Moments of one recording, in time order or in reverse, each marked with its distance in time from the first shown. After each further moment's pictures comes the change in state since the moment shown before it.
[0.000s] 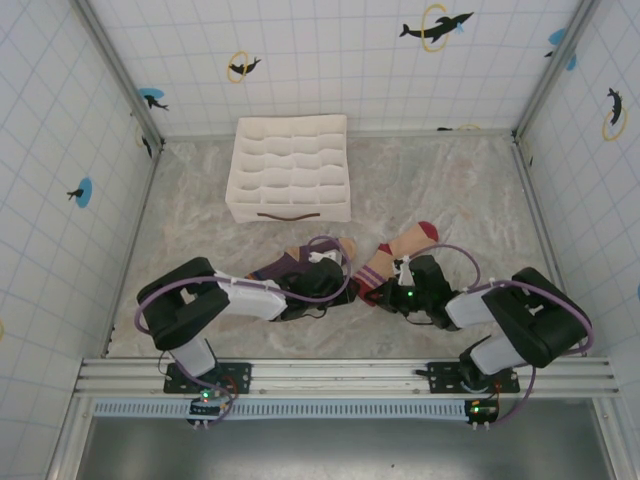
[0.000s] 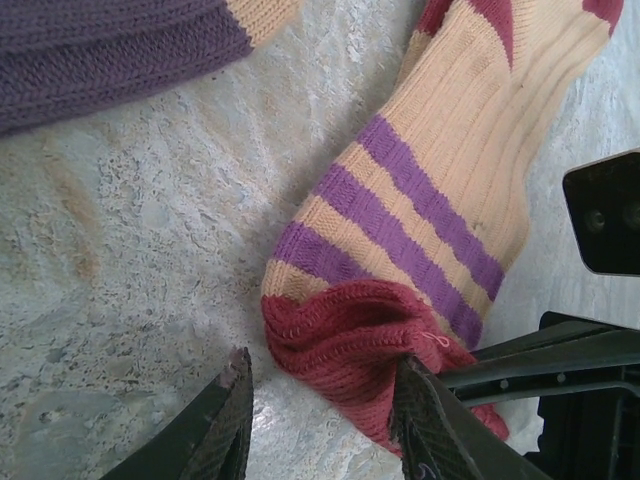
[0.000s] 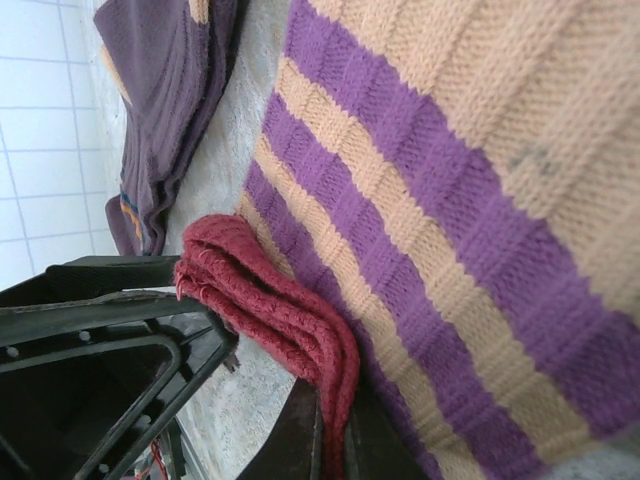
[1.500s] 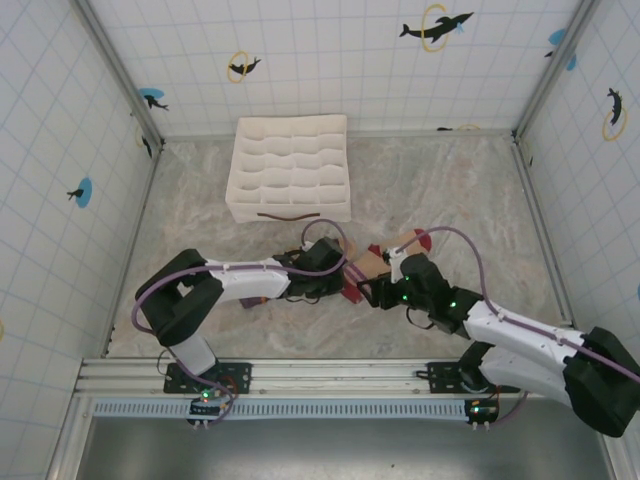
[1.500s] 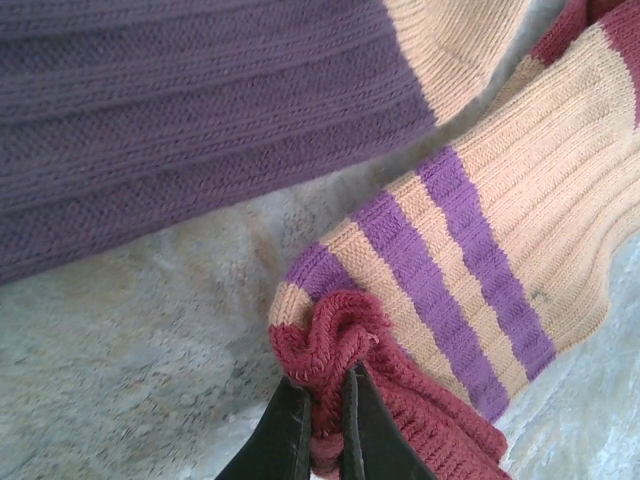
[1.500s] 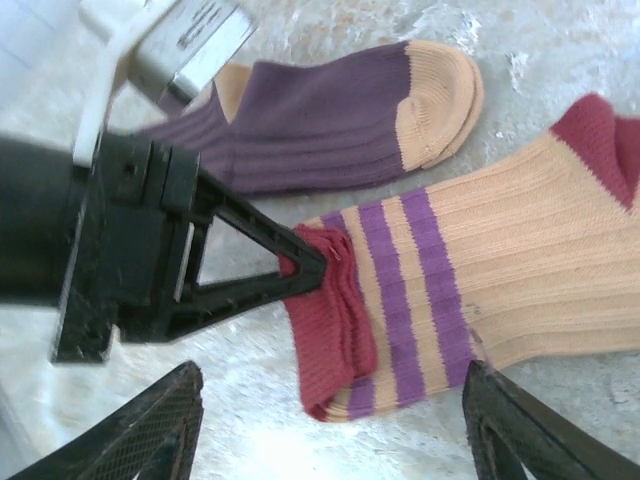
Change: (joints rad) left arm 0.106 0.001 0.188 -0.447 0.058 0.028; right arm 0.282 -0.472 0.167 -0.568 0.501 -0.547
